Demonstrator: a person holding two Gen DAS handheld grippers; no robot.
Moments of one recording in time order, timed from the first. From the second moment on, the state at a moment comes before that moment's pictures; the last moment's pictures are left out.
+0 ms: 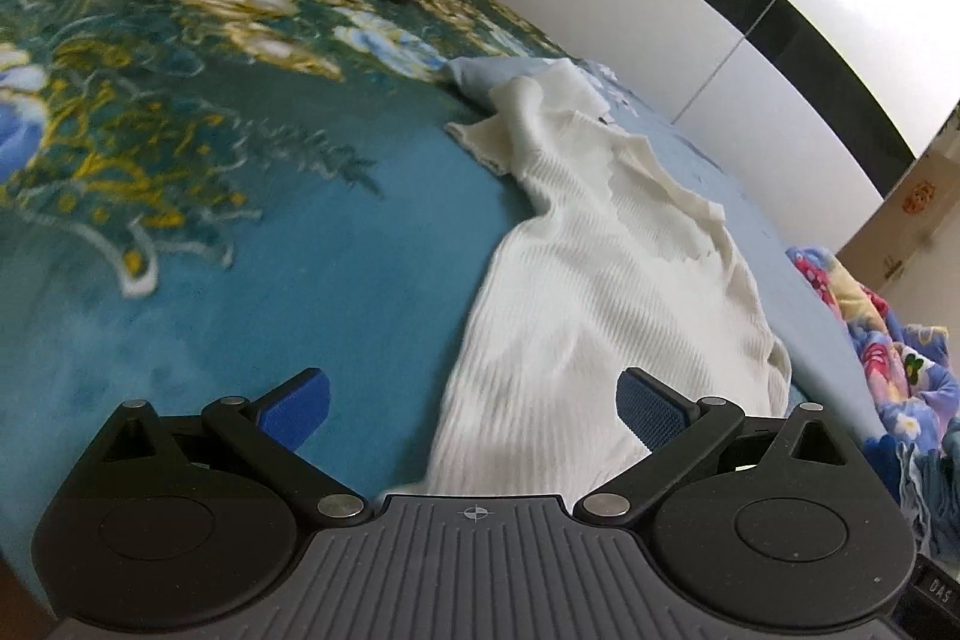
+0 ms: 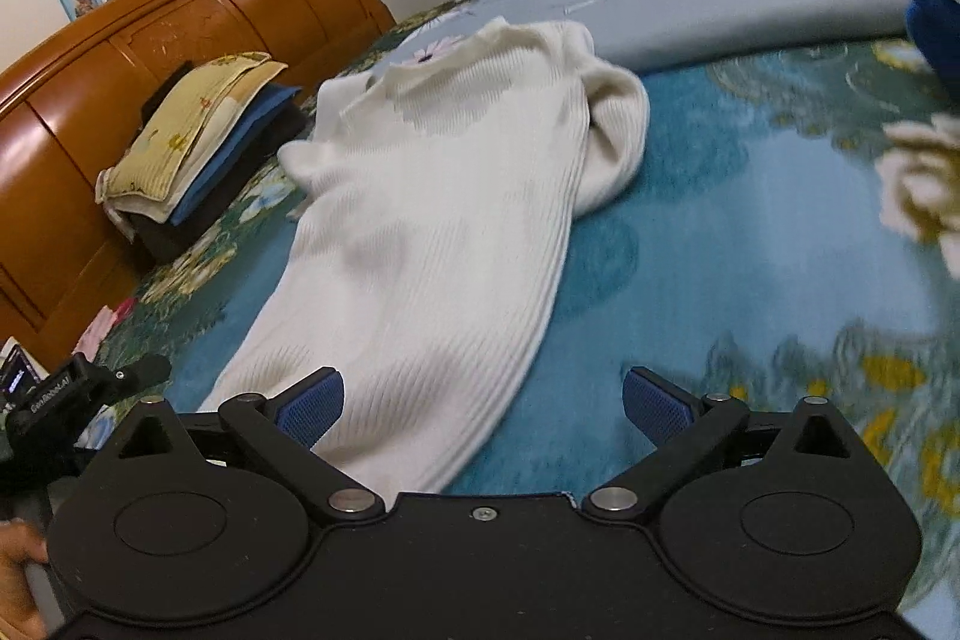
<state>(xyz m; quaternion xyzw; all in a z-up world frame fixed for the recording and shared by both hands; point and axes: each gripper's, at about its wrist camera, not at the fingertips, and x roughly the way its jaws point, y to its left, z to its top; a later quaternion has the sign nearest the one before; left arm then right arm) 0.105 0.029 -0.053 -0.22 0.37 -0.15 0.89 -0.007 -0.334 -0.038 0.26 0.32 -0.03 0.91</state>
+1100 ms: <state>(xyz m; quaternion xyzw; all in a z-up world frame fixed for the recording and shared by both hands) 0.054 0.028 -0.064 -0.22 0.35 -0.22 0.88 -0.018 -0.274 -0.076 0.36 0.33 0.08 0.87</state>
